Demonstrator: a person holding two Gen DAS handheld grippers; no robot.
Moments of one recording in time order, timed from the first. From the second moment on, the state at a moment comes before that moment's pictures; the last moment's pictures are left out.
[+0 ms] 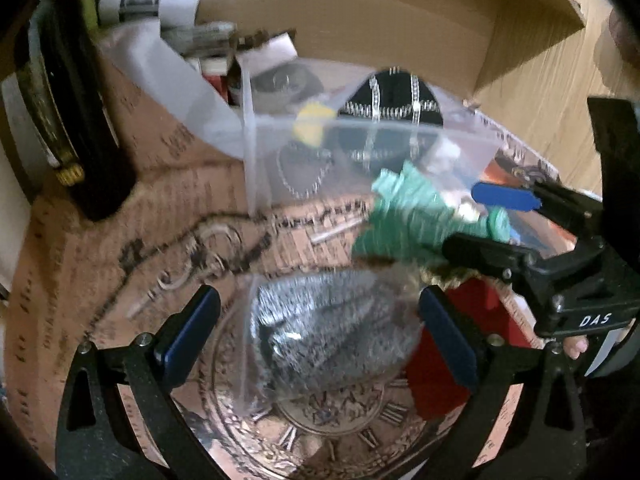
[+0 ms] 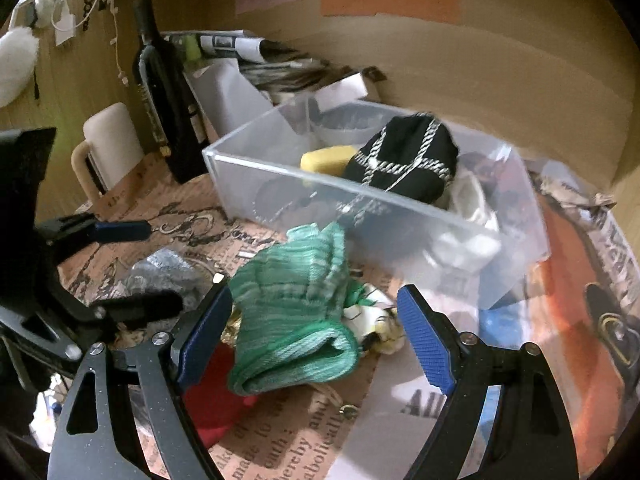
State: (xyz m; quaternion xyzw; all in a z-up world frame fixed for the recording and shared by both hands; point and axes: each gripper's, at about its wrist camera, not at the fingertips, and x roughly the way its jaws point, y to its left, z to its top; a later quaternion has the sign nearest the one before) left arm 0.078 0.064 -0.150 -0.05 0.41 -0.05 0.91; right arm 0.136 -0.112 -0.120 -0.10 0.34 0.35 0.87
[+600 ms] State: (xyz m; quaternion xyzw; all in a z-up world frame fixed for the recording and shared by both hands) left arm 0.063 0.074 -0.149 -0.05 0.38 -0.06 0.92; right arm 0.140 -0.095 -0.132 -0.12 0.35 0.37 0.85
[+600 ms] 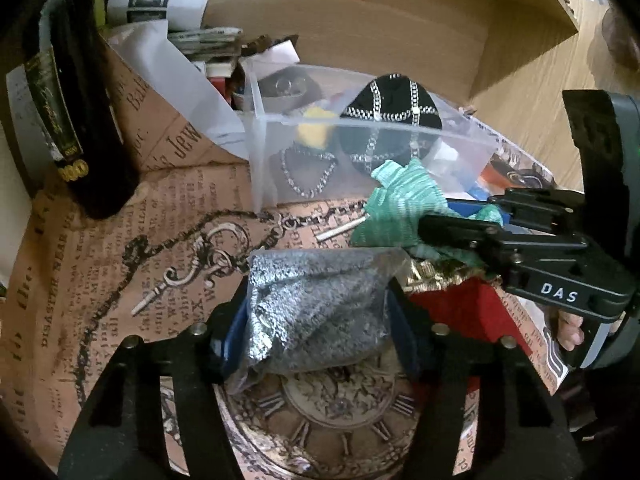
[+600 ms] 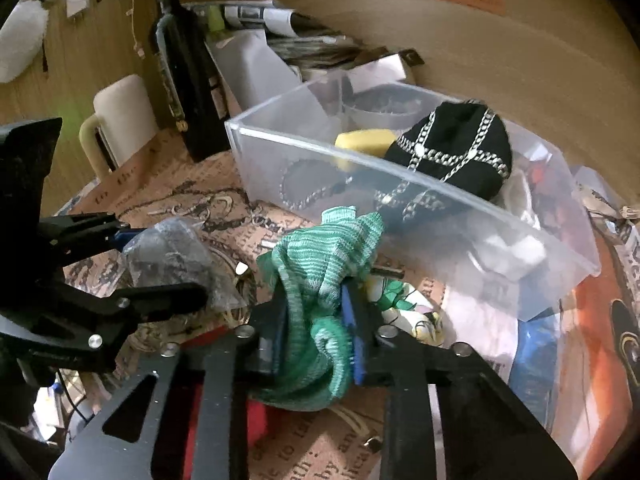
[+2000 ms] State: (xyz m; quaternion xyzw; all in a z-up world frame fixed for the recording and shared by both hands) left arm 0.202 0.049 -0.096 -0.05 0.36 -0.04 0.93; right arm 0.212 -0.166 -0.074 -0.02 0.25 0.23 0.94
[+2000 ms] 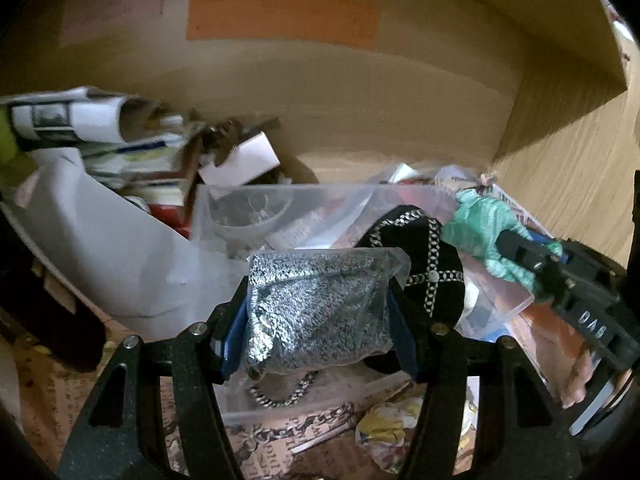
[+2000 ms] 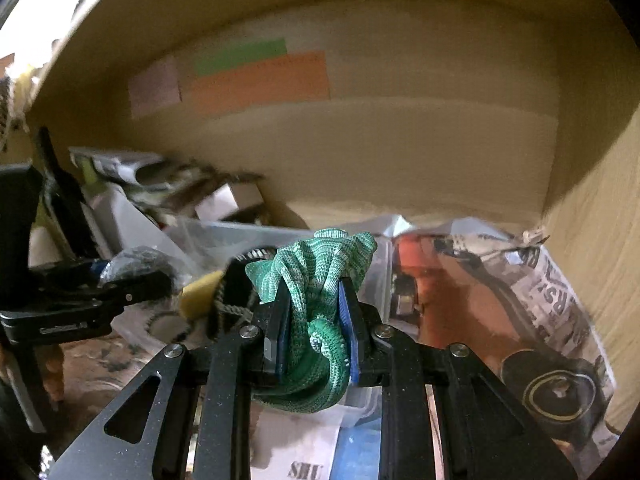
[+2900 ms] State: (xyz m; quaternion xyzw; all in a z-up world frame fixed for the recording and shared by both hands) left arm 0.164 0.031 -0.074 -0.02 0.32 -0.03 0.95; right arm 0.189 -0.157 -0.076 -0.07 0.25 0.24 0.94
